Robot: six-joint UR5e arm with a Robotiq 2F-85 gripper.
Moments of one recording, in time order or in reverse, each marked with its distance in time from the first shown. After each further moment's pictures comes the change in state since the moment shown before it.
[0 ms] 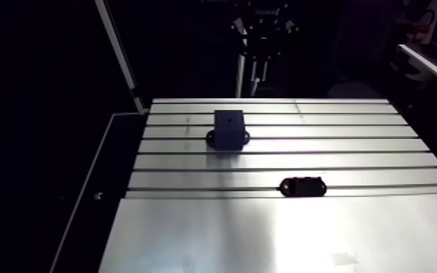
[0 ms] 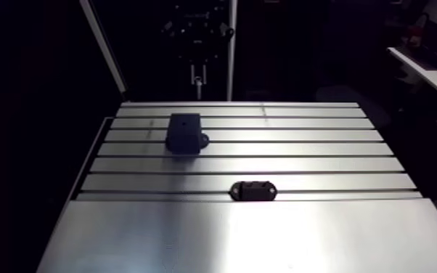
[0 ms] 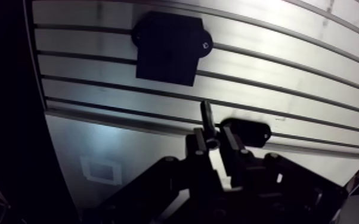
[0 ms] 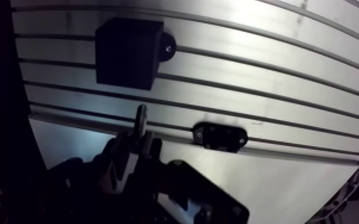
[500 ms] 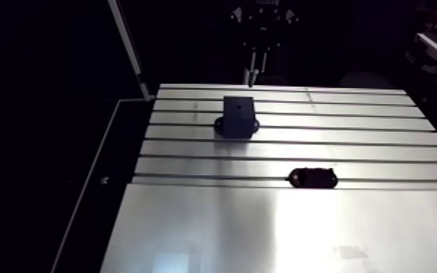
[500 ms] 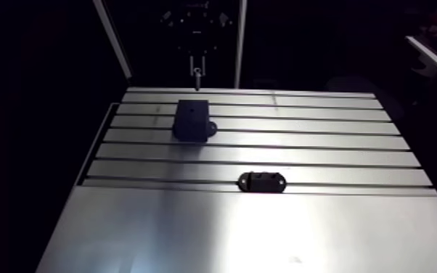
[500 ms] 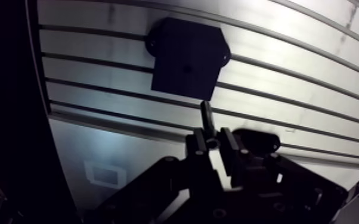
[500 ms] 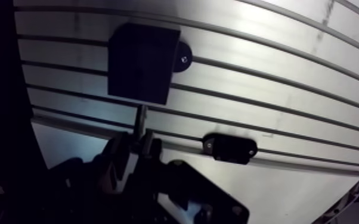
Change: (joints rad) arm 0.038 0.055 -0.027 -0.003 0.006 0.004
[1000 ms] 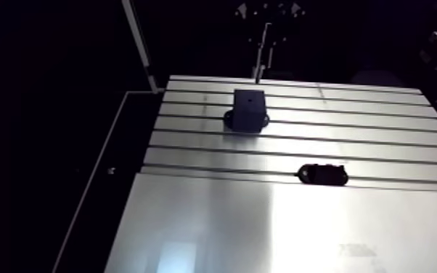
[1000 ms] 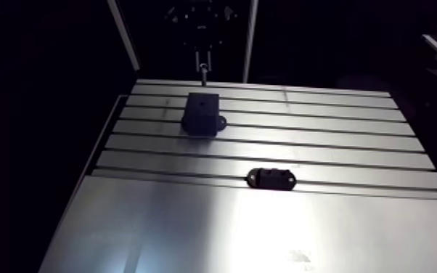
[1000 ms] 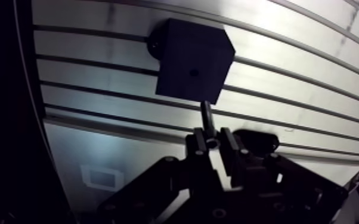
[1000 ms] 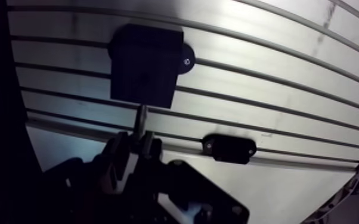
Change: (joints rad) arm 0.045 0.025 -0.017 0.000 -0.048 0.038
